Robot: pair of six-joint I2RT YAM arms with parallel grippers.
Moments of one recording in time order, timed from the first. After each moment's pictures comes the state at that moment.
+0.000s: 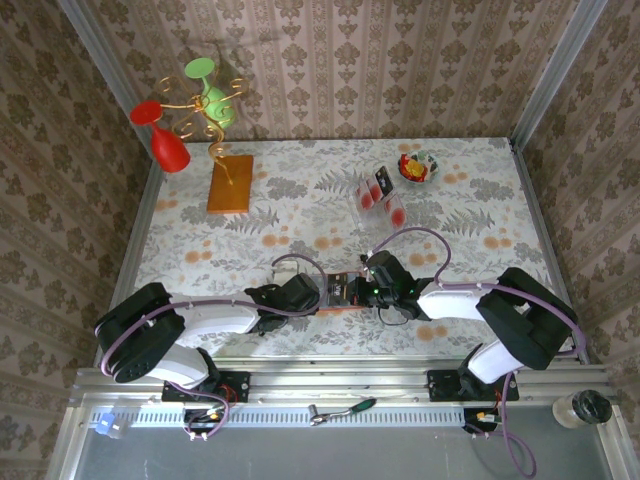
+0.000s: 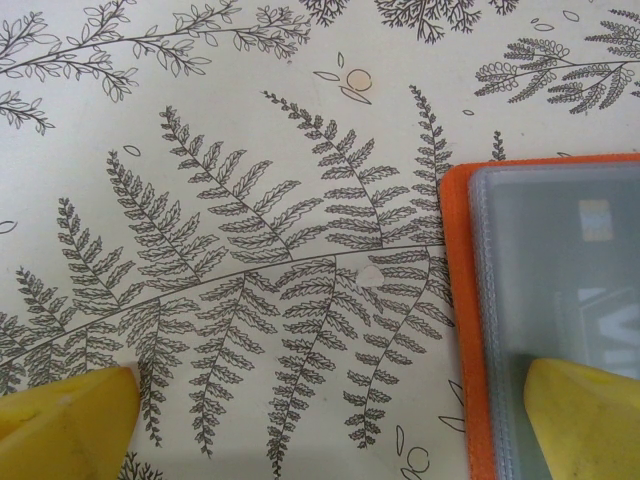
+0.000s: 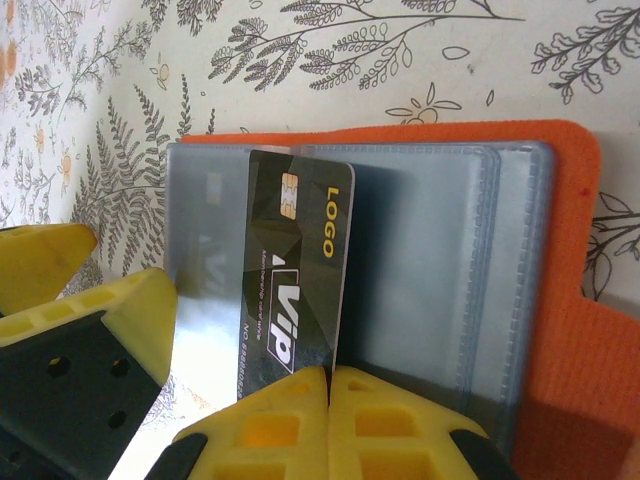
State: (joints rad) left arm -1.03 1.43 0.54 -0.18 -0.45 -0.83; right arm 0.72 1.51 0.51 0.22 -0.21 0.84
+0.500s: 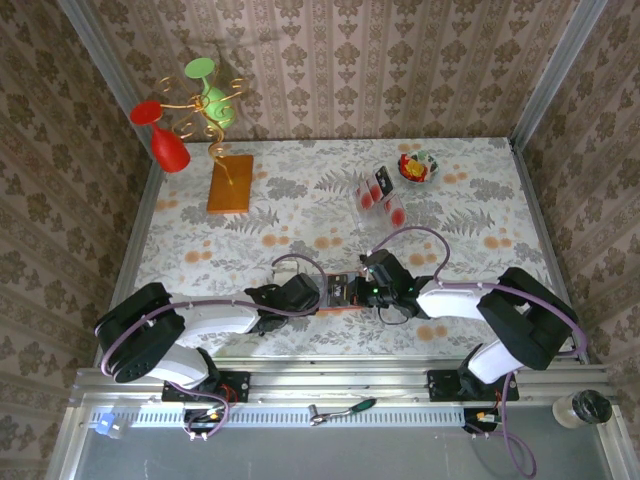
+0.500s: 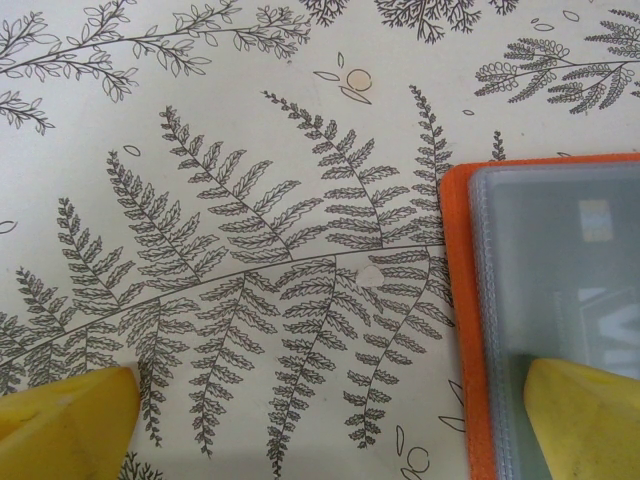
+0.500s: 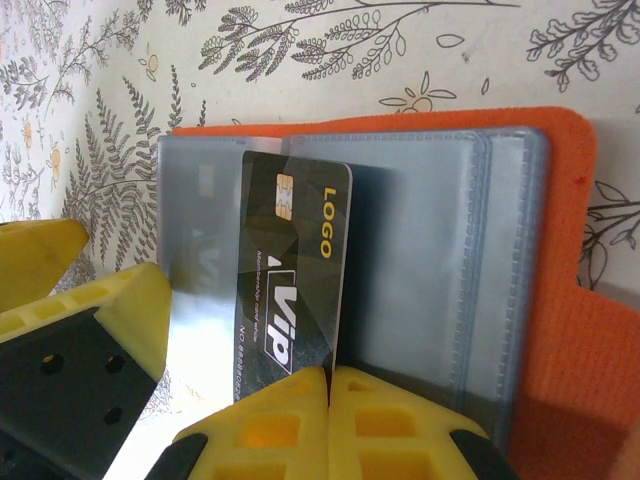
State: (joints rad) left arm -1.03 1.43 0.54 -0.18 -0.45 -0.83; right arm 0.72 1.52 0.54 0.17 -0.21 0.84
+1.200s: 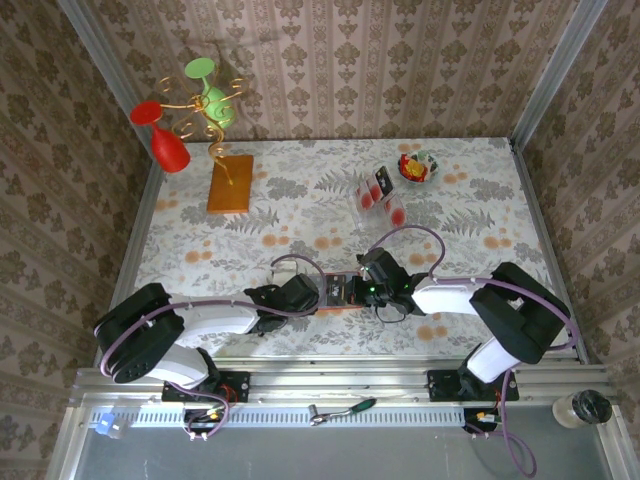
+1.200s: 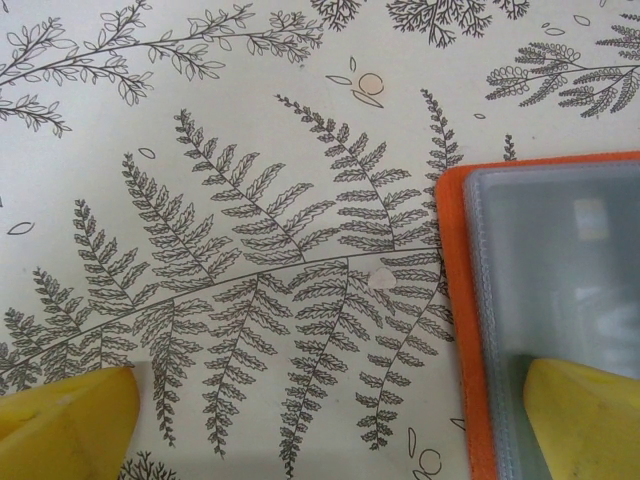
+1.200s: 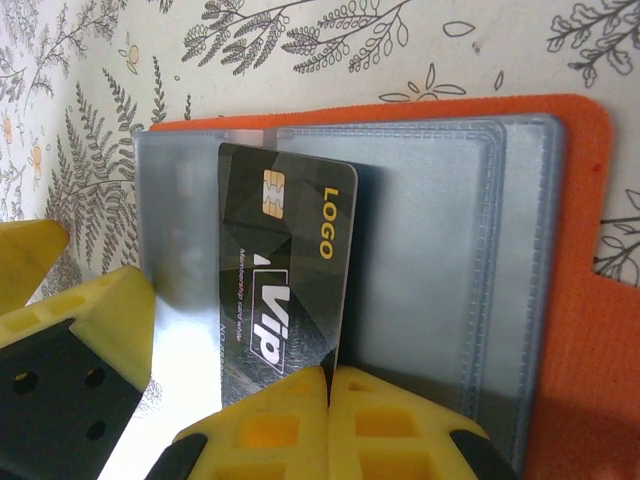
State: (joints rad) left arm -1.03 1.42 0.53 -0.19 -0.47 -0.83; right arm 0.72 1.56 0.58 0.13 -0.22 0.84
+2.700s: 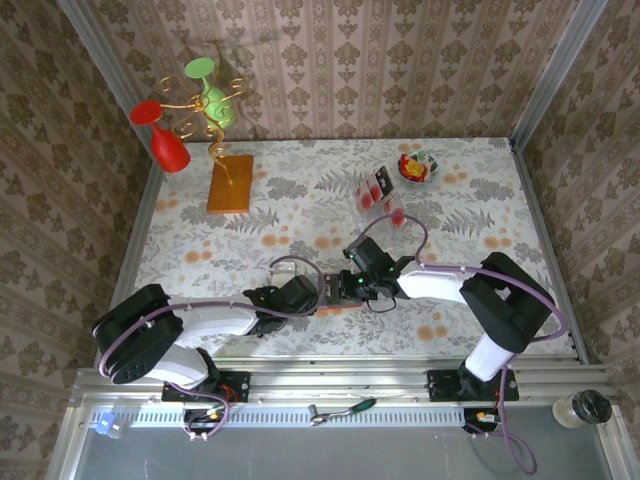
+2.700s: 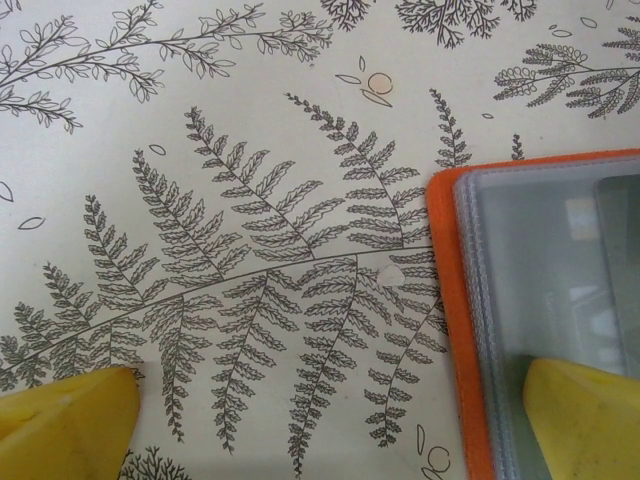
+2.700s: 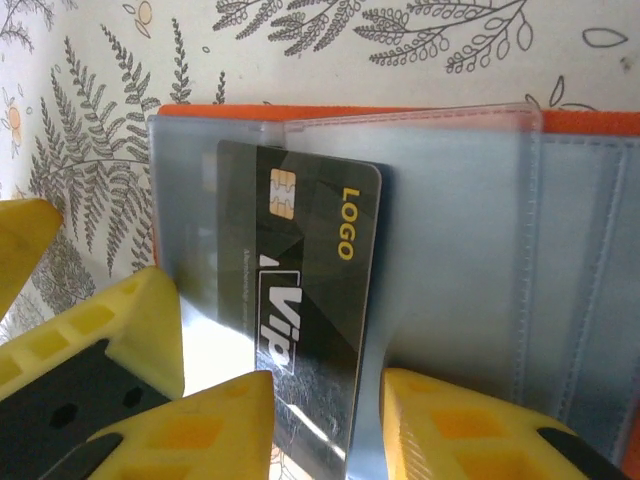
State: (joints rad) left arm -1.04 1.41 0.52 -0.18 -0.48 -0.84; right arm 0.73 1.64 0.79 -0.13 -0.27 0.76
